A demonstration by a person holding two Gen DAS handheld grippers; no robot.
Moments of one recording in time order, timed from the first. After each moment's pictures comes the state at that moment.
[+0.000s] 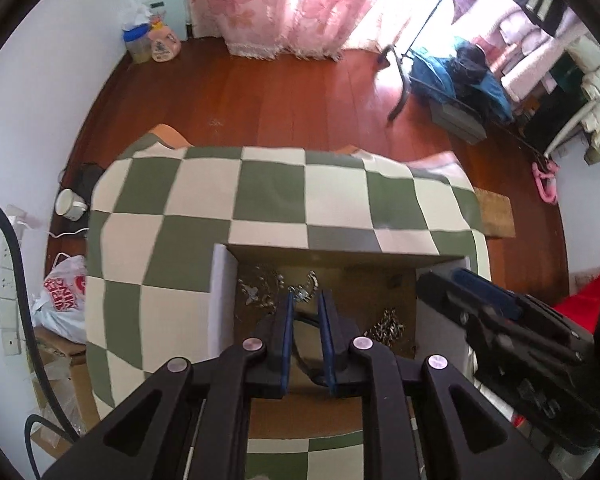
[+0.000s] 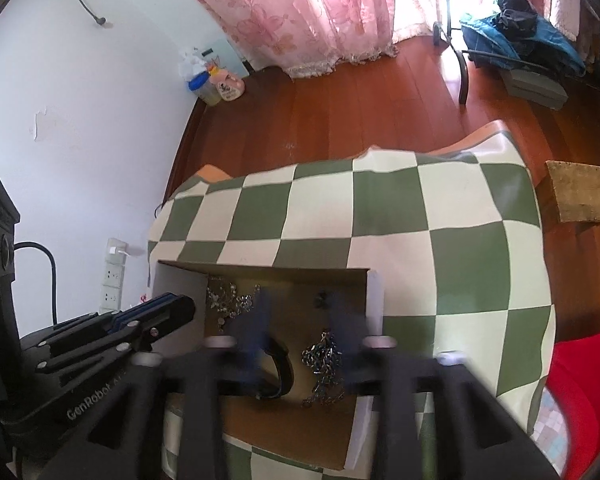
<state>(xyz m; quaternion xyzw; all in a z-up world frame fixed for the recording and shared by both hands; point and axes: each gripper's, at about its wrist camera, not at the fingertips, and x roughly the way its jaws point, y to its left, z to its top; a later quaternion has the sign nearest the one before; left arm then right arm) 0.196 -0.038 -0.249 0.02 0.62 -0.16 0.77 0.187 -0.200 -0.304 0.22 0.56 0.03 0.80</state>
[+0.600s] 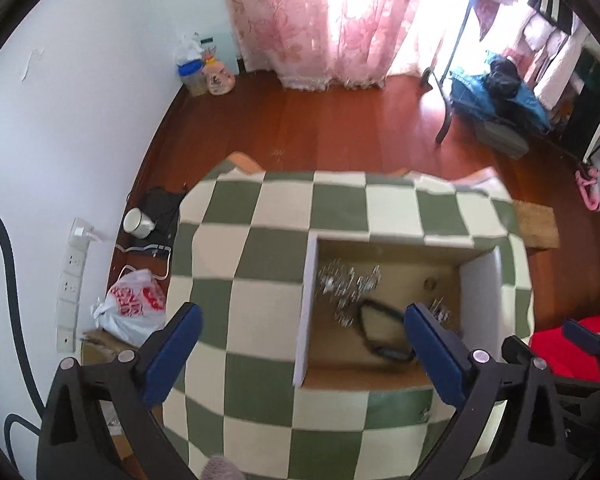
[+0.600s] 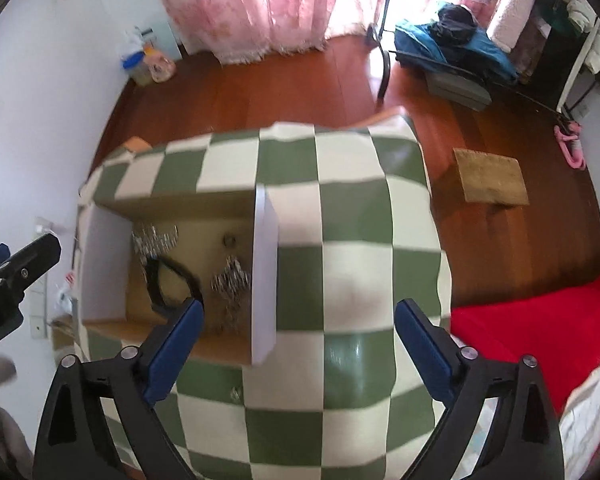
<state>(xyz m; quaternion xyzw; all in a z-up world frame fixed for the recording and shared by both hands) 0.165 -0.013 -0.218 0.09 0.57 -0.07 0.81 0.127 -0.204 -0.280 0.11 0.61 -0.10 0.78</state>
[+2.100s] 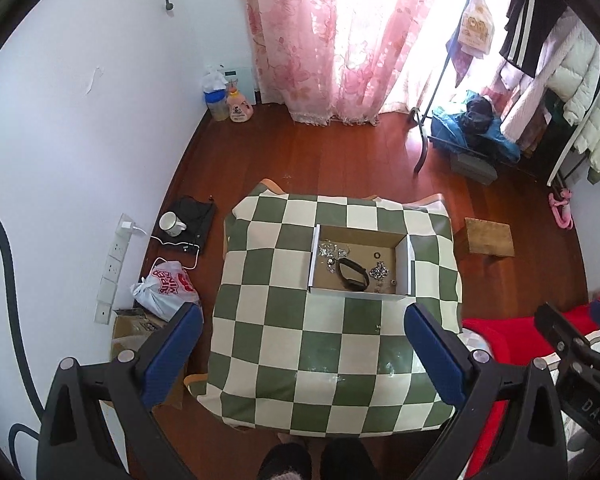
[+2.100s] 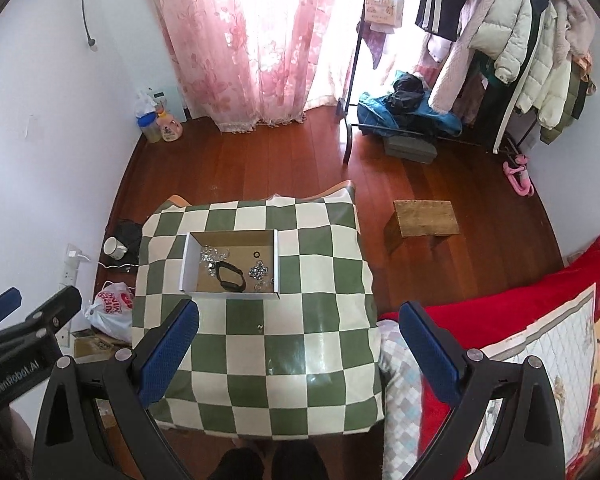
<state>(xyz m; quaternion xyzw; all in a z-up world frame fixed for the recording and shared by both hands) 0.047 0.026 -0.006 0.06 0.54 -0.07 0.84 -0.006 -0.161 0.000 0.08 0.52 -0.15 0.83</state>
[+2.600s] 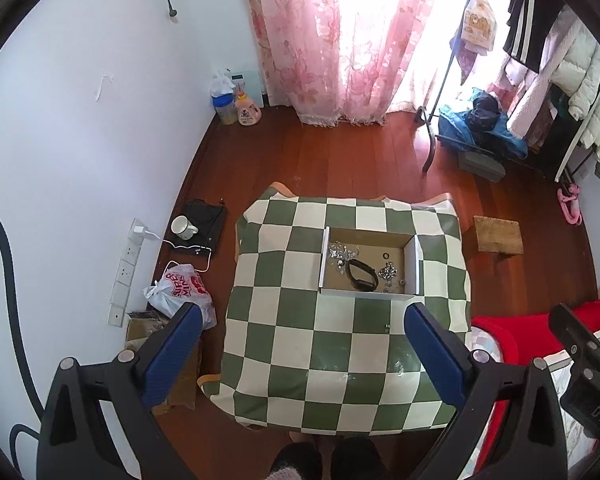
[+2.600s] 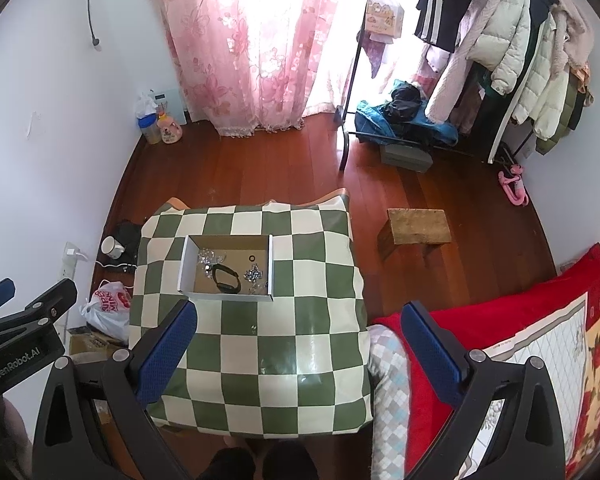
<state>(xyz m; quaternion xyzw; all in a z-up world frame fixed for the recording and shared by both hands) 0.045 0.019 0.000 0.08 0.54 -0.06 0.84 -0.010 -0.161 0.016 0.07 0.52 -0.15 0.84</state>
